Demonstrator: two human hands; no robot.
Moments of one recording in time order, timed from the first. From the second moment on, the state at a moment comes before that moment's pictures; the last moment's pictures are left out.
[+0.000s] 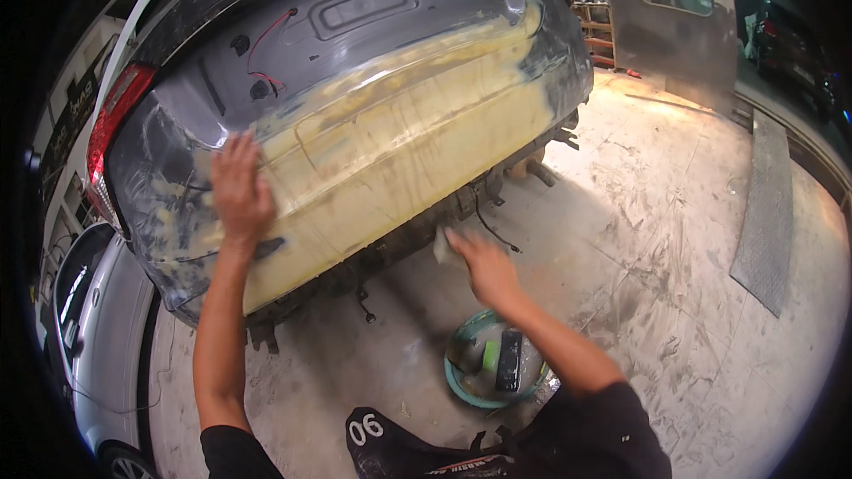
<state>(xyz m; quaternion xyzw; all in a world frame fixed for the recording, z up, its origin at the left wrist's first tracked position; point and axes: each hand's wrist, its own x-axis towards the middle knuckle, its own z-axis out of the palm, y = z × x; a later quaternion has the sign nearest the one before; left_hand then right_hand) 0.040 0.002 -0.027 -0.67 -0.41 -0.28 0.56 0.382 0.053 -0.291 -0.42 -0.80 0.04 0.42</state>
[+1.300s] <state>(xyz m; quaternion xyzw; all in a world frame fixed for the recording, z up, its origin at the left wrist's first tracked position) 0.154 0.151 0.373 -0.90 -0.36 -0.01 0.24 0.369 0.194 0.021 -0.67 -0.64 0.03 0.38</state>
